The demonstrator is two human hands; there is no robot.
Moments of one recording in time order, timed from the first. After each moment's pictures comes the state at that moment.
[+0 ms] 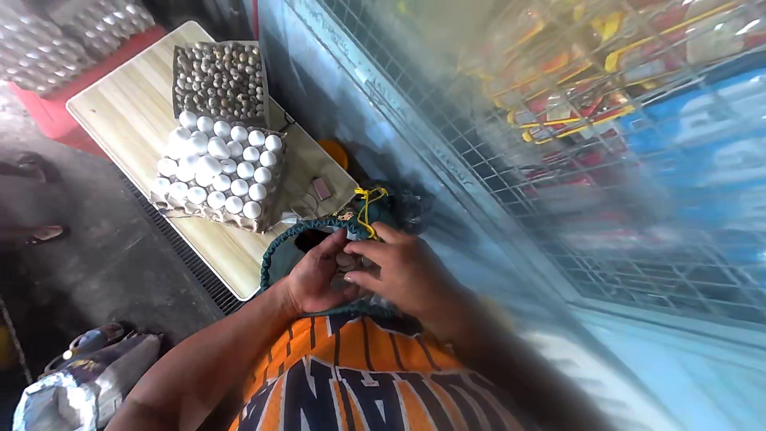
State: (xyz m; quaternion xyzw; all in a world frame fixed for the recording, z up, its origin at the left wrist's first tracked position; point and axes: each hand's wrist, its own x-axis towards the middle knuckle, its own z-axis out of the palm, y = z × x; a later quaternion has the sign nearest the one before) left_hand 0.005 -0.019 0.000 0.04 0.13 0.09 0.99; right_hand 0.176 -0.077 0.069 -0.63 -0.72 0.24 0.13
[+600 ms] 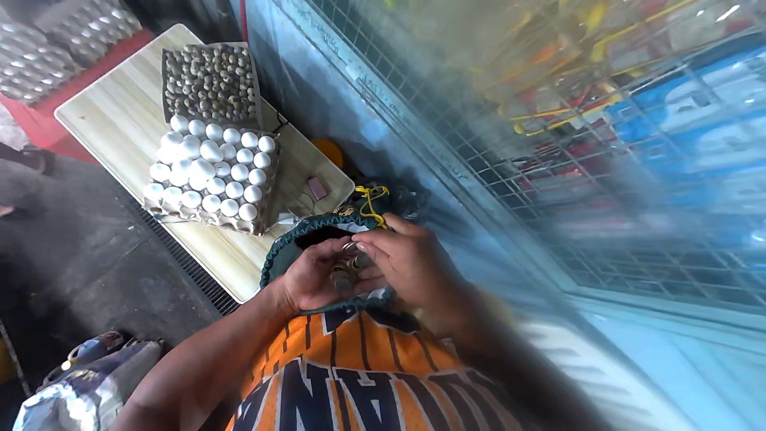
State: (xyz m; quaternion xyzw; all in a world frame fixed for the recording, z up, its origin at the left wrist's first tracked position) left_hand 0.003 -0.014 -0.003 0.06 0.09 0.09 0.99; right_hand 0.183 -0.077 0.064 -0.66 -0.69 0.18 0.22
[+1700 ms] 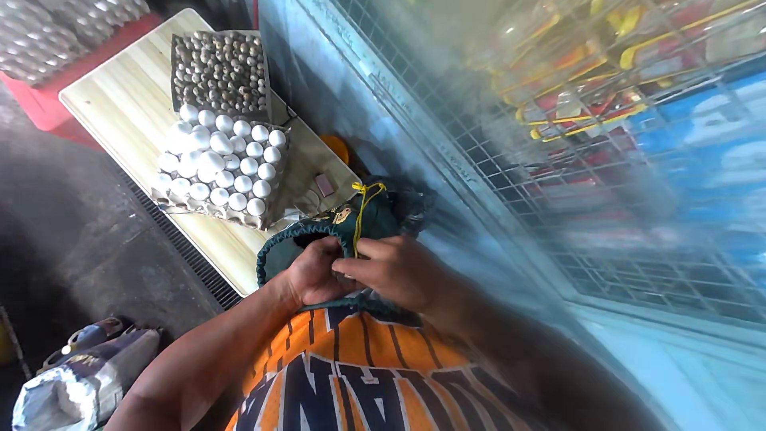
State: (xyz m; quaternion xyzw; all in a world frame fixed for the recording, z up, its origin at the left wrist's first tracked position) left_hand -0.008 -0.008 -0.007 -0.01 0.17 0.09 0.98; right_hand 0.171 -0.061 0.058 -0.47 -0.85 0.21 0.10
